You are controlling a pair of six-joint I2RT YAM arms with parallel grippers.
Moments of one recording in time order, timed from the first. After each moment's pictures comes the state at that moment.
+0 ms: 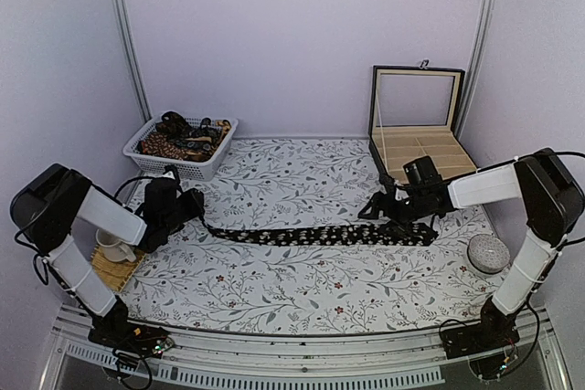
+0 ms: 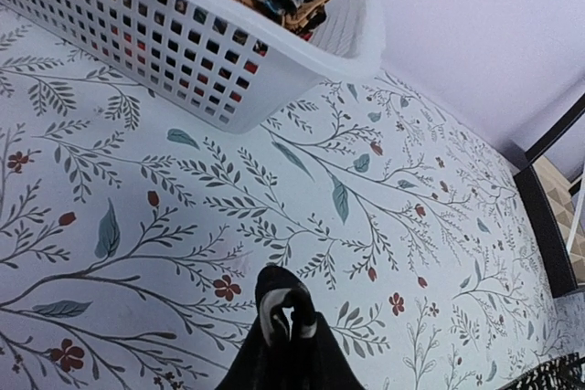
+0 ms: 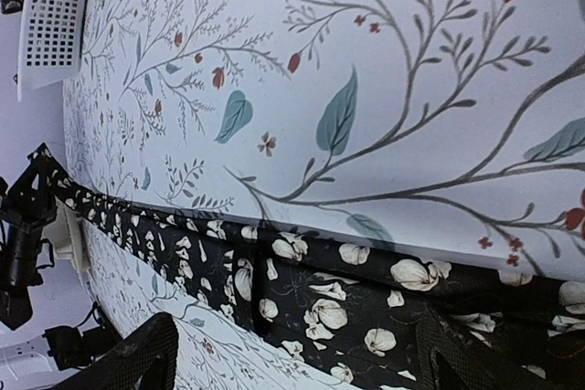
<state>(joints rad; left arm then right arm) -0.36 1.64 0.47 0.74 -0.19 -0.63 0.41 1.72 0.86 -0.09 -0.44 0.71</state>
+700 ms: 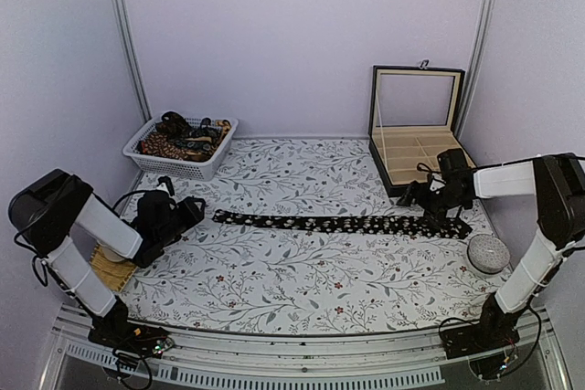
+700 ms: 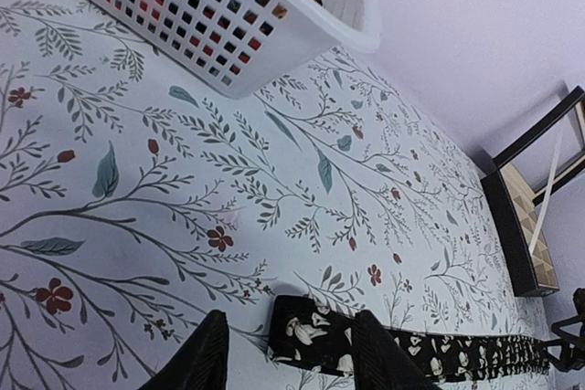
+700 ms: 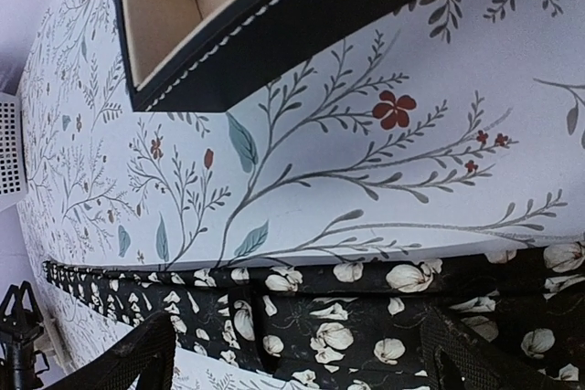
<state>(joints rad) -0.36 1.63 0.32 0.92 -0.14 -0.74 0.16 1.65 0.86 -0.22 -0.31 0.66</state>
